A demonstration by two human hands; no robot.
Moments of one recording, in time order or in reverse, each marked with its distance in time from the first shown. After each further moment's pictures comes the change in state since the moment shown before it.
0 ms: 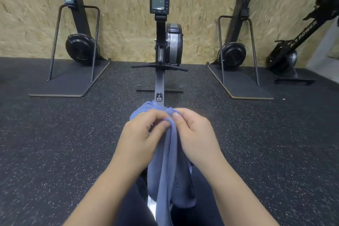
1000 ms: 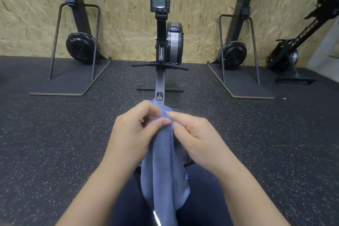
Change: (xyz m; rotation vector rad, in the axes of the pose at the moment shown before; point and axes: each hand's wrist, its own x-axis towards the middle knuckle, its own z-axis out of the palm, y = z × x) left_hand 0.004 0.004 -0.013 0.000 0.063 -0.049; right_hand -0.007 -0.011 -0.017 0.066 -0.299 -0.151
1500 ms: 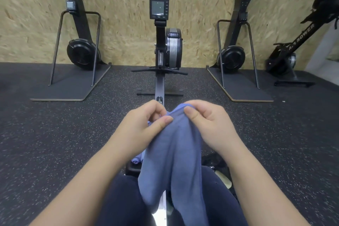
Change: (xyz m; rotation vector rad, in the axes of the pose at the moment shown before) left_hand 0.026 -0.013 -0.003 0.057 -0.274 0.051; right_hand 0.017 0.014 -0.030 0.057 0.245 -0.056
